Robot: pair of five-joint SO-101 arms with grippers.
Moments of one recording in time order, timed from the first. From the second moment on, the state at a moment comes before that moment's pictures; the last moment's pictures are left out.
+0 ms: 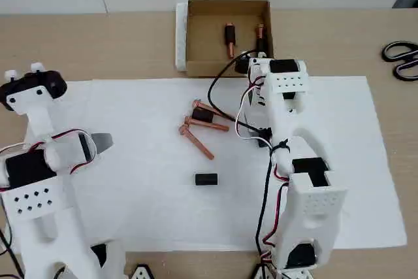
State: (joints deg) left arm -21.9 -42.1 32.2 87.3 6.8; right arm -8.4 27.0 -11.5 86.0 4.8
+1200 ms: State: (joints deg) left arm -21.9 -42.1 32.2 87.3 6.8; right arm -9.3 30.5 -12.1 85.1 4.8
